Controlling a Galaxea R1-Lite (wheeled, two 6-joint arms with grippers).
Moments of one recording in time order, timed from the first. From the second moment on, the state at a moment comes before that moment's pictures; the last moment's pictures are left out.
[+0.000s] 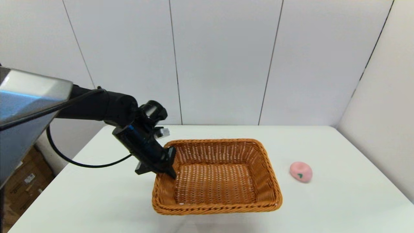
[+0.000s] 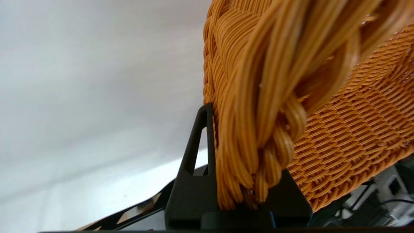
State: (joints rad) left arm -0.40 2.12 -1.52 0.75 -0.41 -0.40; right arm 0.00 0.00 -0.06 0.14 0.00 -0.02
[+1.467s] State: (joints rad) left arm -0.12 2.06 -1.72 0.92 -0.30 -0.27; right arm 0.00 0.00 -0.06 0.15 0.00 -0.02
